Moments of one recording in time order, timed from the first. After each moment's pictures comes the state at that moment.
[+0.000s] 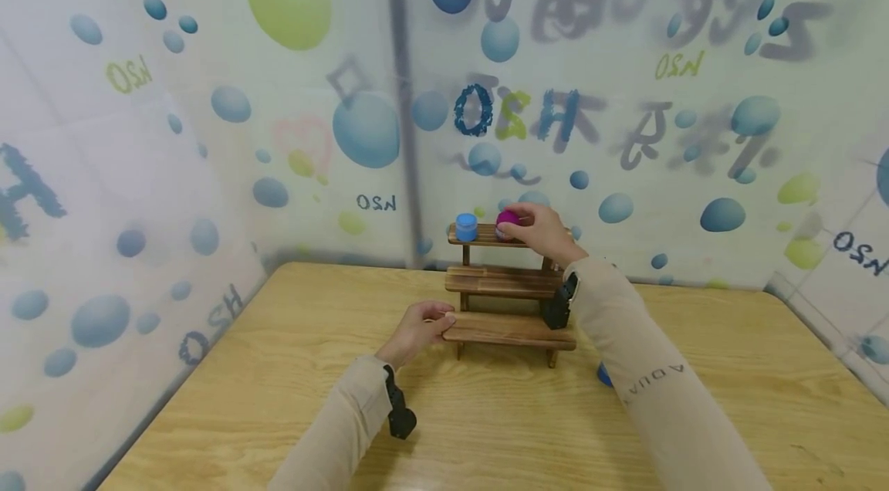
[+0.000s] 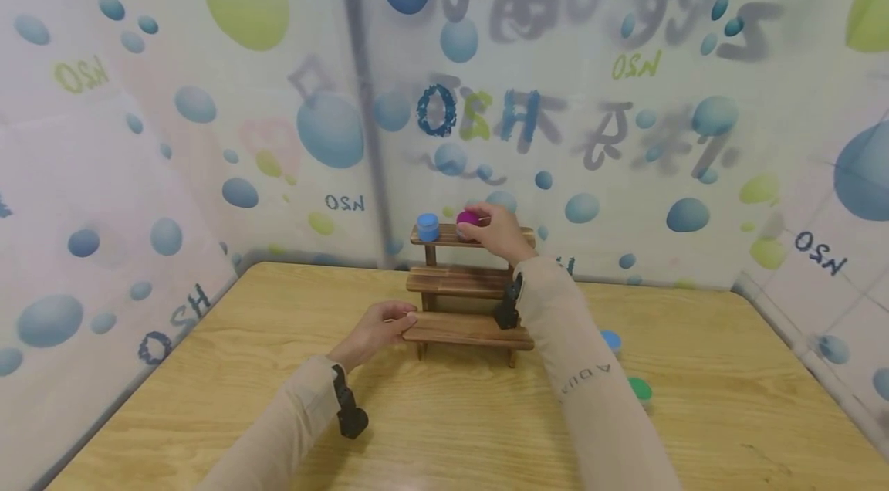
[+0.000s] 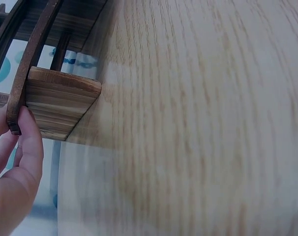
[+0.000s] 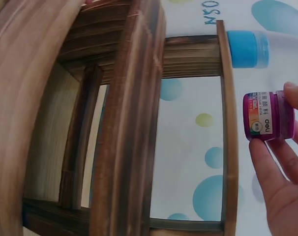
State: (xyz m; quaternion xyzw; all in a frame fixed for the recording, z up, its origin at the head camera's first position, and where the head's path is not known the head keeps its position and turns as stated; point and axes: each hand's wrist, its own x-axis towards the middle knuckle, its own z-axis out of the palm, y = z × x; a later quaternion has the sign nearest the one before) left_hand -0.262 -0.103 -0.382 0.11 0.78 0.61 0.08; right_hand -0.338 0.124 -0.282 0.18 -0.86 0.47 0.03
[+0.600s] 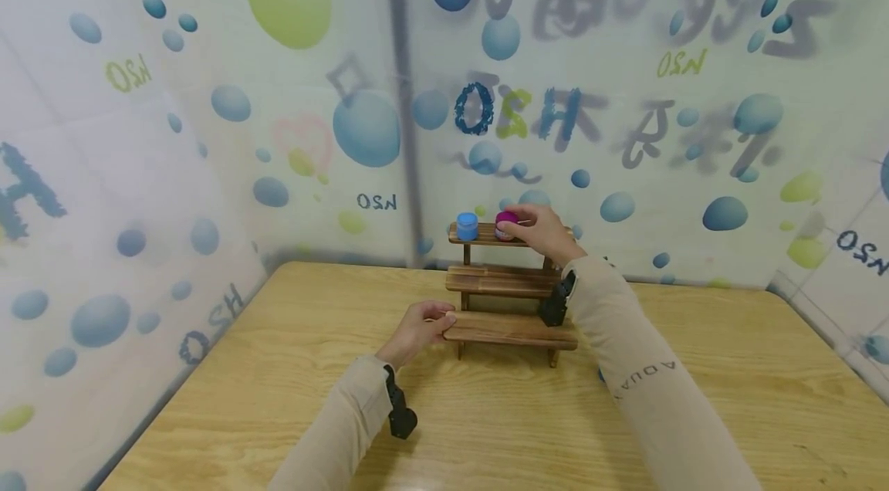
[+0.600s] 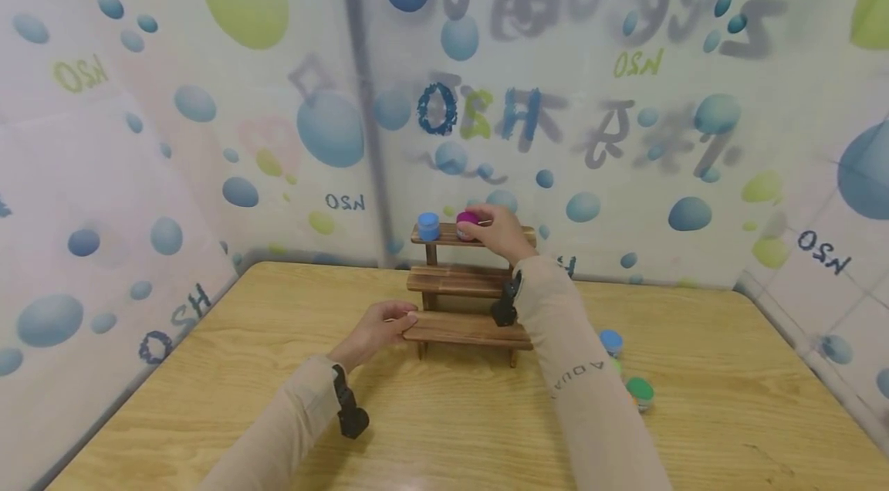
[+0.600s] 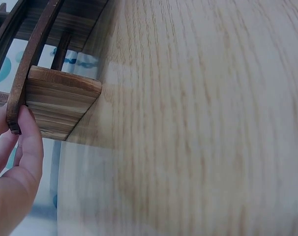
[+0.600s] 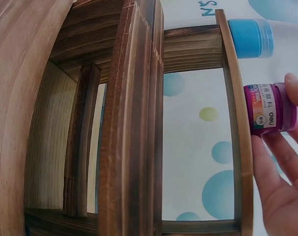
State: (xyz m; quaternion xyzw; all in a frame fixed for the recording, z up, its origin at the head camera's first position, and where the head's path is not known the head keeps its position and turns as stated) left_hand -0.263 -0.103 -0.382 0.10 0.78 0.61 0.08; right_hand -0.347 0.125 -0.290 0.18 -0.86 0.48 0.03
